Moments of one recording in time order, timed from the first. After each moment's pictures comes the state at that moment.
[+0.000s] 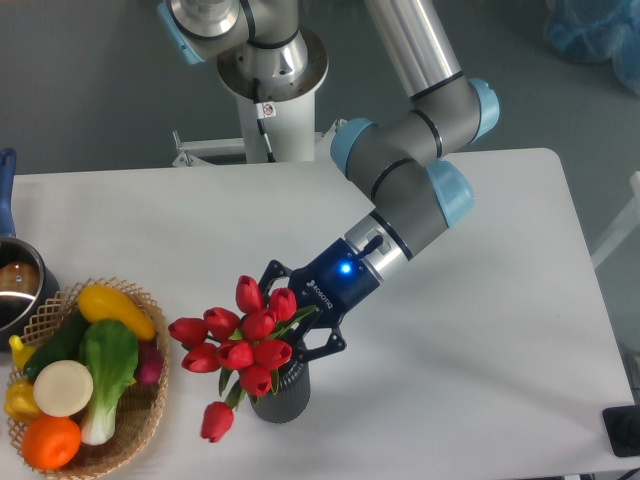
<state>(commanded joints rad) 2.56 -2.03 -1.70 -0.79 0.33 1.14</state>
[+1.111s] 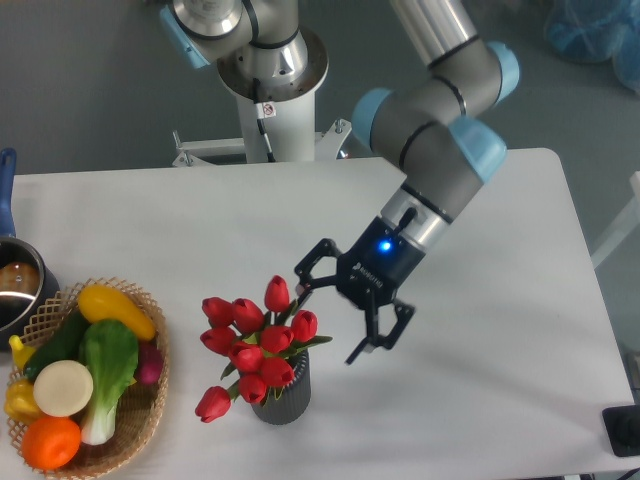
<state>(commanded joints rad) 2.66 -1.83 -1.71 -0.79 0.87 1.20</state>
